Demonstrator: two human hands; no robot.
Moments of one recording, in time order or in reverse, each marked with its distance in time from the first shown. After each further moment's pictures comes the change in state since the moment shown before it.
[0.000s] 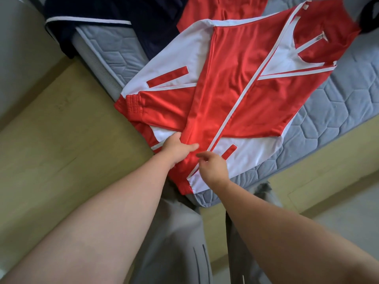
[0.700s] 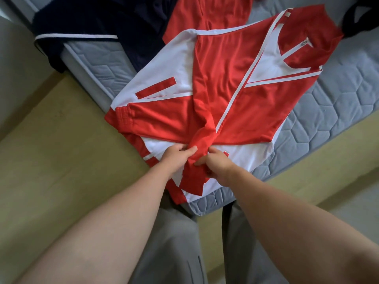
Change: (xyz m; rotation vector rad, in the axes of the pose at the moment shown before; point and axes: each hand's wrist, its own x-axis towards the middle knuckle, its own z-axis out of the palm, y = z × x) left_hand 0.012 0.004 0.026 -0.102 -0.069 -0.021; right_hand 0.038 -0.005 -0.051 0.565 -0.349 0.310
